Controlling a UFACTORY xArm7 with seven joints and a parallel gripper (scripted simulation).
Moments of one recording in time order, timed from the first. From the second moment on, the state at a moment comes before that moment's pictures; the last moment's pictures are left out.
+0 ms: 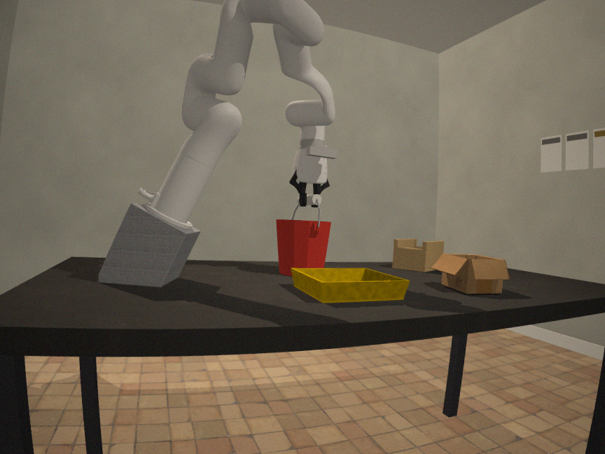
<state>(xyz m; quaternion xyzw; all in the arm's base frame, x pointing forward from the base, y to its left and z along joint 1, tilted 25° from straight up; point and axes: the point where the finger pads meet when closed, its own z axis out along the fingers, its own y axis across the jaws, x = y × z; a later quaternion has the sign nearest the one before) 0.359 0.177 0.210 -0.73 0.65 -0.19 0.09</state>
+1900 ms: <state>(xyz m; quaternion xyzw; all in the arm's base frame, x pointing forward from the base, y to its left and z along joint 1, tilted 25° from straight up) 0.348 0.180 0.234 -0.73 0.65 -0.19 0.09</state>
